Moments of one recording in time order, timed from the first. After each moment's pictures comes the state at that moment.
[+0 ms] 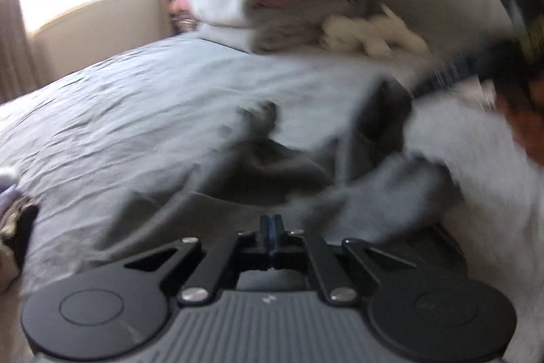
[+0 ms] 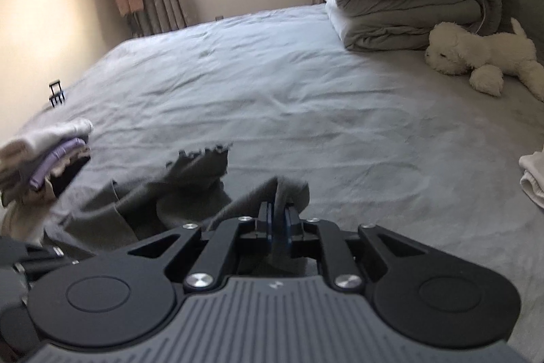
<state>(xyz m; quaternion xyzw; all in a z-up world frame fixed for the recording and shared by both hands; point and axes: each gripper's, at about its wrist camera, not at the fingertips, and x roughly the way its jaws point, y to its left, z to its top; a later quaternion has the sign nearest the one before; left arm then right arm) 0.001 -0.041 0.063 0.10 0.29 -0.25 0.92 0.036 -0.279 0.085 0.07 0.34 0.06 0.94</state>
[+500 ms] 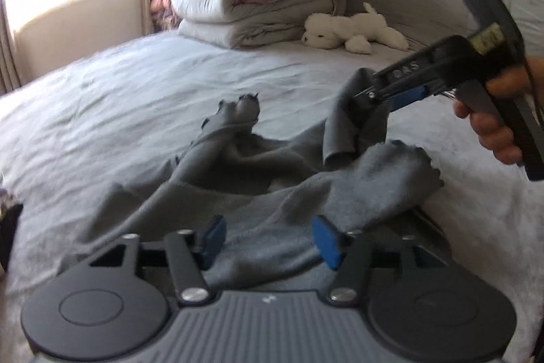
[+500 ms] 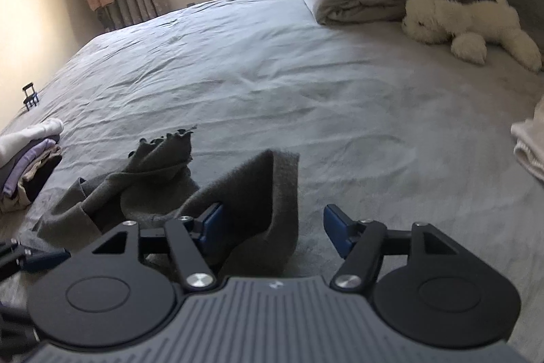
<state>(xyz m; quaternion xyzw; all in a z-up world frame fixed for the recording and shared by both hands) -0.009 -0.051 0.051 0.13 0.29 -0.30 0.90 0.050 -0.293 0.067 0.11 0.37 0.01 0.92</state>
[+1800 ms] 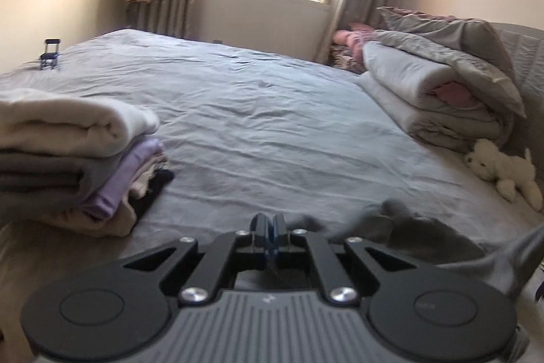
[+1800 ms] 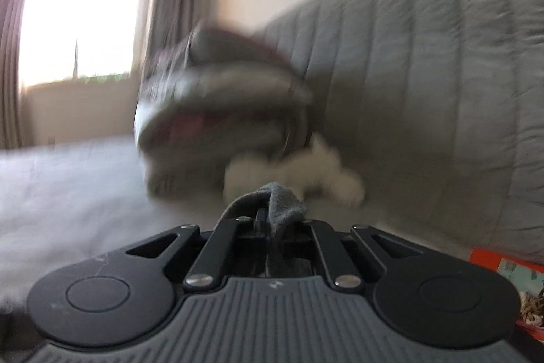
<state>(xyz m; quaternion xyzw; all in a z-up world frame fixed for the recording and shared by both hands) 0.046 0.055 0.084 -0.09 0.28 -0.03 0.96 0.024 -0.367 0.120 0.03 0.16 -0.26 0.95</state>
